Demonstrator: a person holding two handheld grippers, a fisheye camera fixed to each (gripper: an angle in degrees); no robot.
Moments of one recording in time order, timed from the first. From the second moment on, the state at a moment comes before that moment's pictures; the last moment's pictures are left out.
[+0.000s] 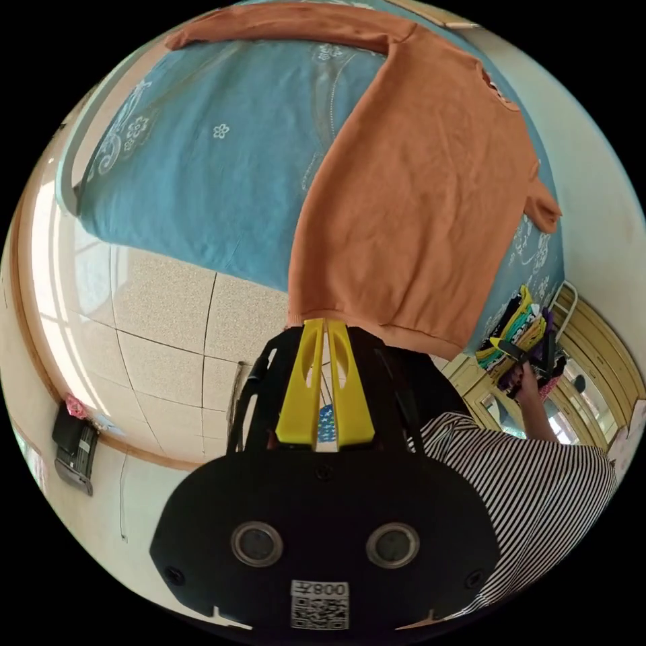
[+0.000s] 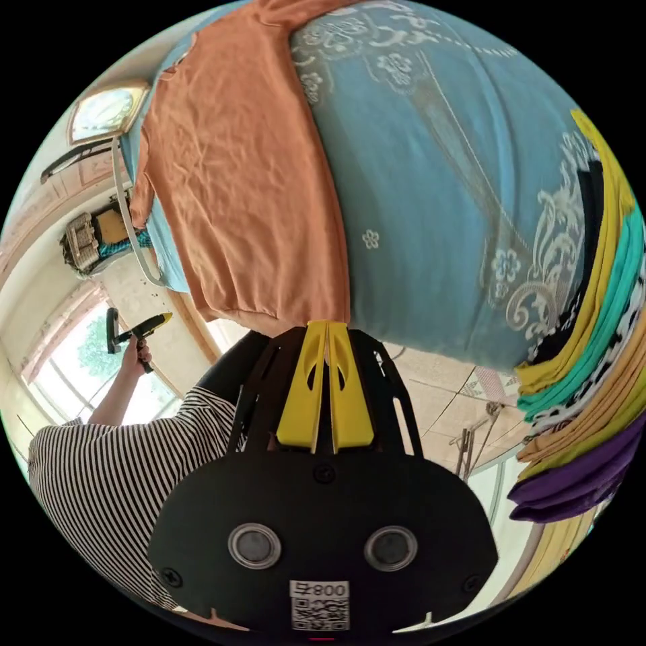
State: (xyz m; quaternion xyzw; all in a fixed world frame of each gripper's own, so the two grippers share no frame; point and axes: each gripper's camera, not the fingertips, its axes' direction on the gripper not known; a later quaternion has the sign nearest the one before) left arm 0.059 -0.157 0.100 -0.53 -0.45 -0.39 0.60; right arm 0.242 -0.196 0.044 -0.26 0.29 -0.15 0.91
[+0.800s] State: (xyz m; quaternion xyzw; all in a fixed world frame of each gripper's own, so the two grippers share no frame) left arm -0.130 -0.179 0.368 -0.59 -0.40 -0.29 0.64; right arm 0.253 -0.280 0.109 -0.23 0.33 -0.22 0.89
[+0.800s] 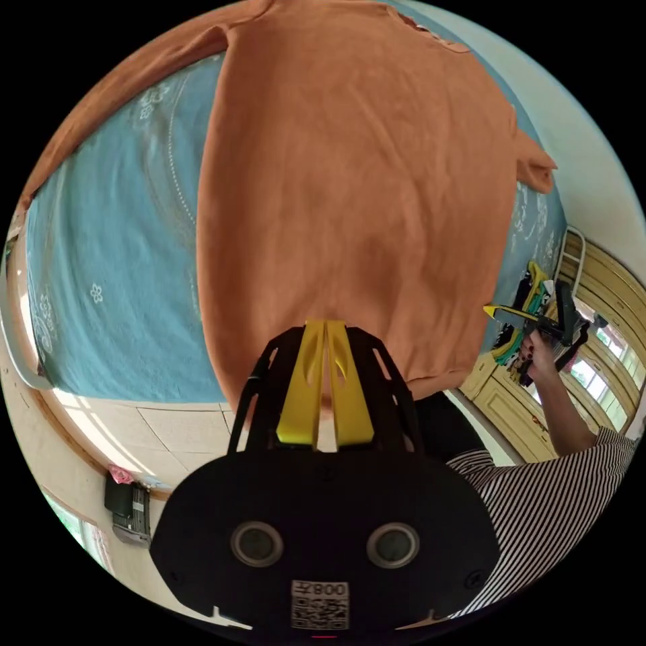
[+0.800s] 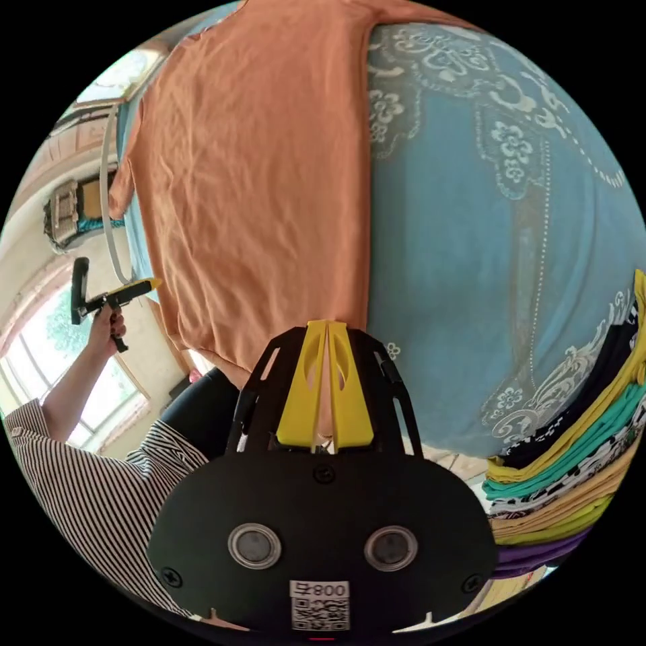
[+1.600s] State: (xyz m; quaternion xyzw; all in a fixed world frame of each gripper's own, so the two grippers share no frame) left arm -0.303 -0.306 0.724 -0.52 -0.26 -0.07 0.81; right arm 0.302 -0.577 -0.147 0.20 0.11 -0.13 0.97
